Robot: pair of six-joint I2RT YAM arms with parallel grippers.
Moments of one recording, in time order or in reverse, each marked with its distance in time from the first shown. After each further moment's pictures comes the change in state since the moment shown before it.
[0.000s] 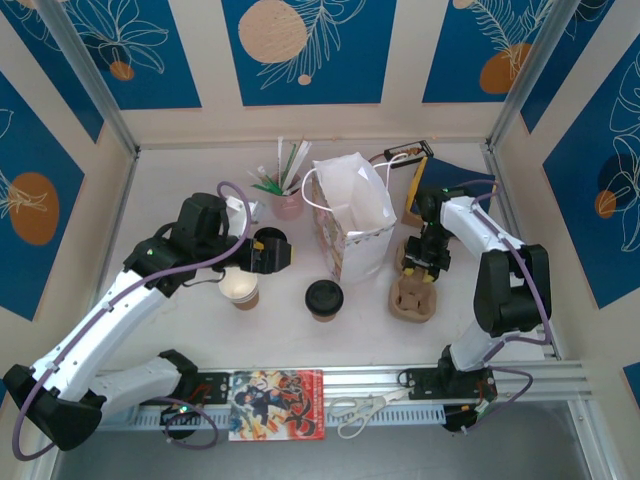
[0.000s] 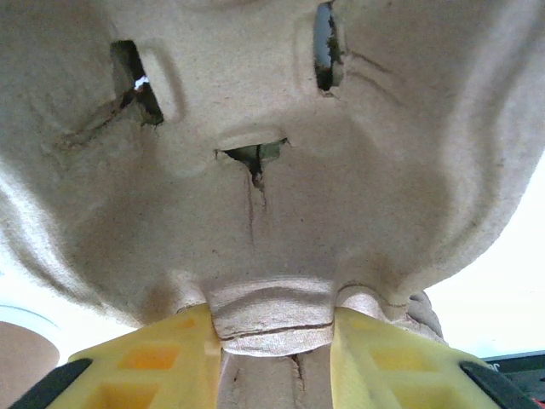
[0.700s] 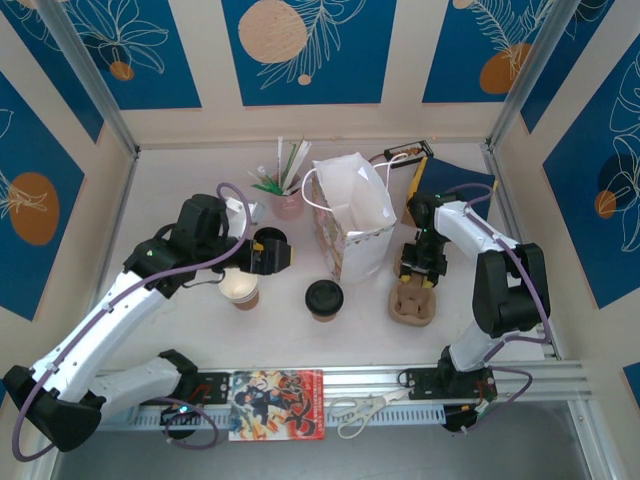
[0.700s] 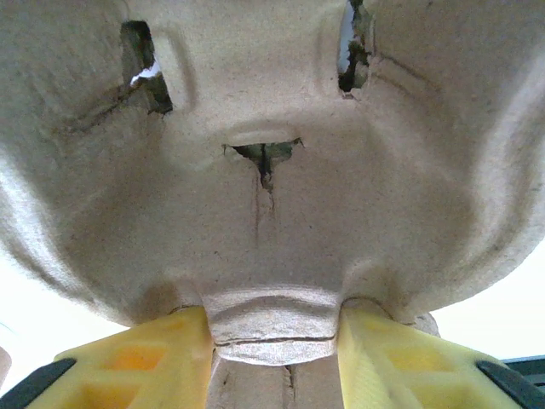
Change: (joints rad) left arm 0.000 -0.009 -0.010 0.000 0.000 -0.005; right arm 0.045 -0.002 -0.050 0.025 0.035 -0.027
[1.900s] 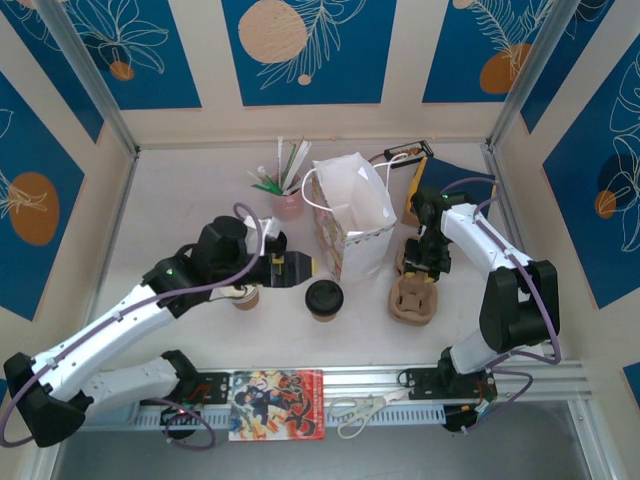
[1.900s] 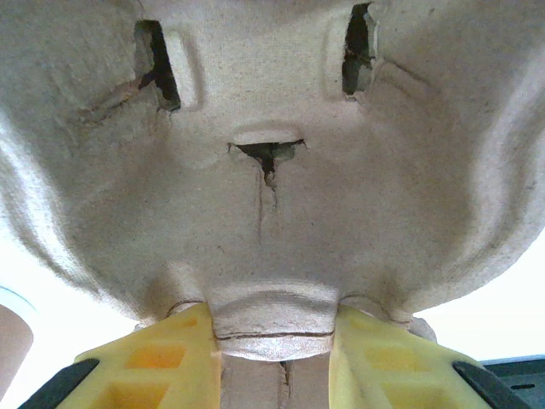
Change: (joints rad) left arm -0.240 -0.032 -0.151 0.262 -0.069 -0.352; right arm 0.004 -0.099 0.013 -0.015 0.014 -0.005
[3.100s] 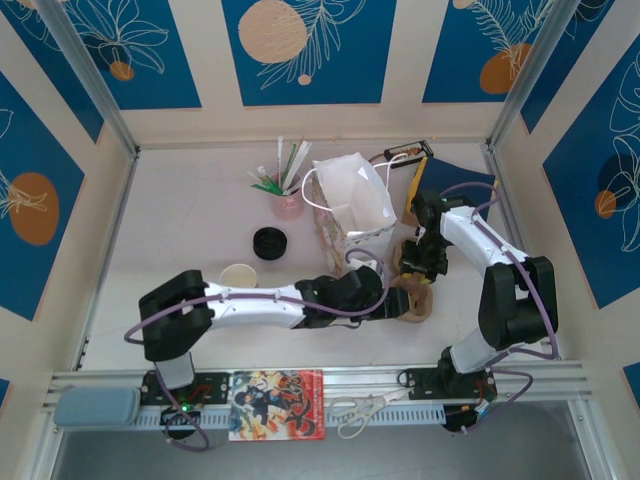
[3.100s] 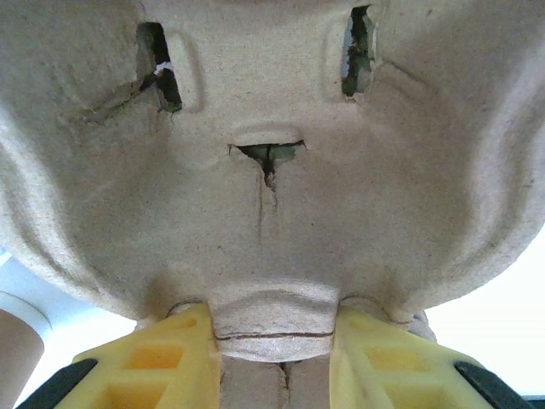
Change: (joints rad) left arm -0.425 0.787 0.181 0.520 -0.331 -0.401; right arm -0.020 0.018 -0.046 0.078 -0.053 -0.026
